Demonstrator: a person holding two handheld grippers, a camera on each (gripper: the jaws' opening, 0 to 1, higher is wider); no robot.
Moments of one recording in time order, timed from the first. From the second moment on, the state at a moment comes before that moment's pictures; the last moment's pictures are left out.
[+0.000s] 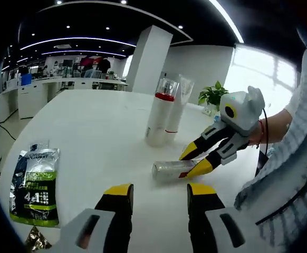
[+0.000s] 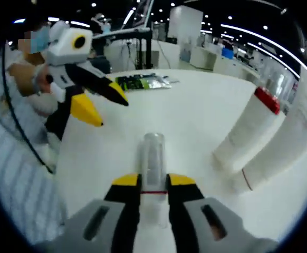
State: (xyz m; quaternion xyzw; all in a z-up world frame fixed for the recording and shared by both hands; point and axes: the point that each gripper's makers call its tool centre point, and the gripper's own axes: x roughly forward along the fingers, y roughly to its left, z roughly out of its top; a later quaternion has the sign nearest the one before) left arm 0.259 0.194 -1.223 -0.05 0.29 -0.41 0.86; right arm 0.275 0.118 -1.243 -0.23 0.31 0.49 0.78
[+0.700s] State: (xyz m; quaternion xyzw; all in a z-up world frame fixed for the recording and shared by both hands) left arm 0.211 0.168 -1.251 0.02 0.32 -0.55 0.77; right arm 0.216 0.131 -1.247 -0.29 0.30 0.63 0.66
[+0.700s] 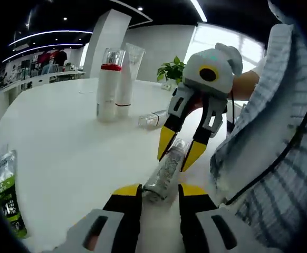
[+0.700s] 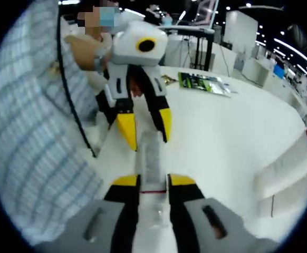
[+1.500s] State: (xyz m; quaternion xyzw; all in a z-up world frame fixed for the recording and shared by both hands) left arm 0.213 0.161 -1.243 0.04 0.29 -0.57 0.77; right arm 0.214 0.094 -1.242 -0.28 0.31 0.61 0.67
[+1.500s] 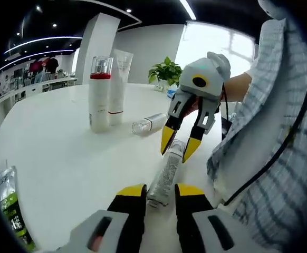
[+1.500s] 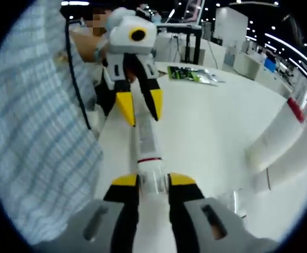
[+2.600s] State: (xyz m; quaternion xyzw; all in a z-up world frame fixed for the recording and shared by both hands) left arm 0.210 0.165 -1.262 0.09 0.28 -0.56 0.77; right arm 0.206 0.198 -1.148 -0.26 0.17 0.68 0.67
